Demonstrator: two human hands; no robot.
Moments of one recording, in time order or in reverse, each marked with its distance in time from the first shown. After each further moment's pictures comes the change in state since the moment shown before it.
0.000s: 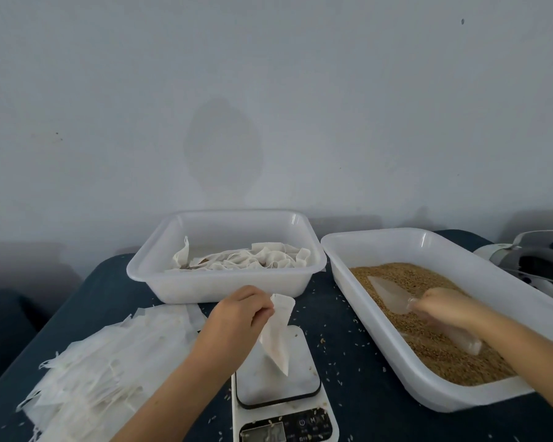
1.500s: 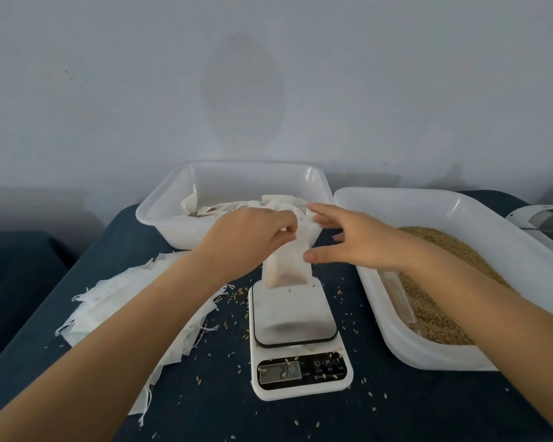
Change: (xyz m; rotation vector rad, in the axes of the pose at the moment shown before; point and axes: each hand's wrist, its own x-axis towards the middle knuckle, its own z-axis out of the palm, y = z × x) left_hand 0.040 0.007 -0.037 0.406 -0.217 0.110; right_hand -0.078 -0.154 0.040 0.091 -0.176 -0.738
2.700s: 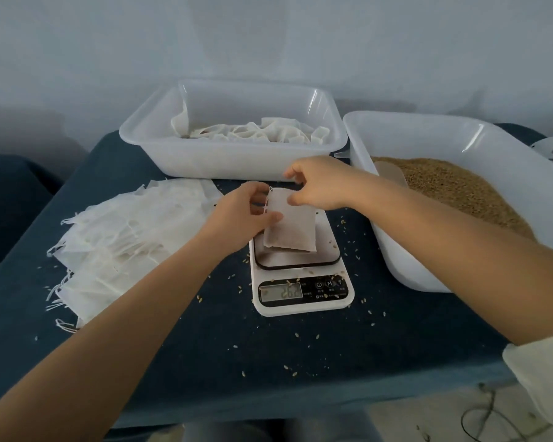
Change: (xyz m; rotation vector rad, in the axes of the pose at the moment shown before) left_hand -0.054 -0.011 0.088 -0.769 -0.099 -0.590; right_hand 0.032 -0.011 0.058 -0.315 -0.073 0.076
